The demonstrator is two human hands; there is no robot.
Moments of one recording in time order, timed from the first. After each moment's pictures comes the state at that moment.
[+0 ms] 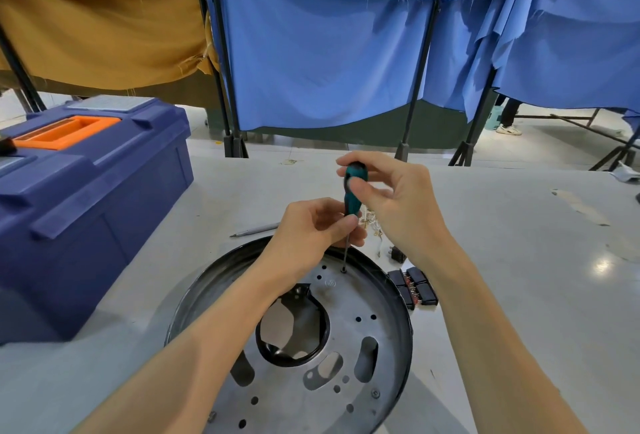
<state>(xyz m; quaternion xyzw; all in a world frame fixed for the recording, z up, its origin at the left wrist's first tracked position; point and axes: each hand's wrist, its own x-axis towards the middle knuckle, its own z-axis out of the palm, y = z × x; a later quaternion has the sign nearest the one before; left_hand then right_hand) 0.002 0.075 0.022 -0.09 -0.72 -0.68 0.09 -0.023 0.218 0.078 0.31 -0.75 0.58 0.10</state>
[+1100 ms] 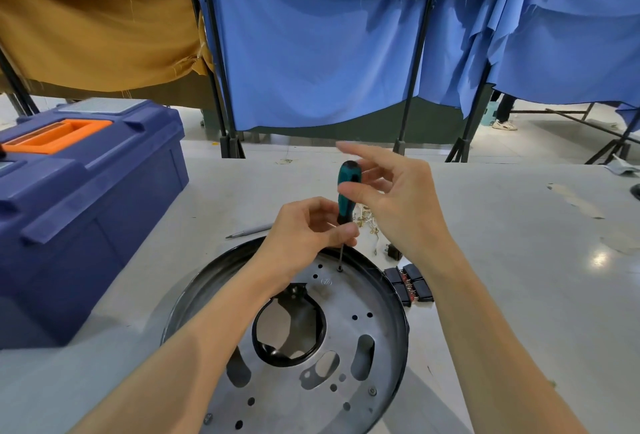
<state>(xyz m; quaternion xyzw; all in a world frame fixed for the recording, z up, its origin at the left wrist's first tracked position) 0.004 0.075 0.025 -0.08 -0.72 -0.69 0.08 -0.025 0.221 0.078 0.30 -0.75 0.58 0.14</state>
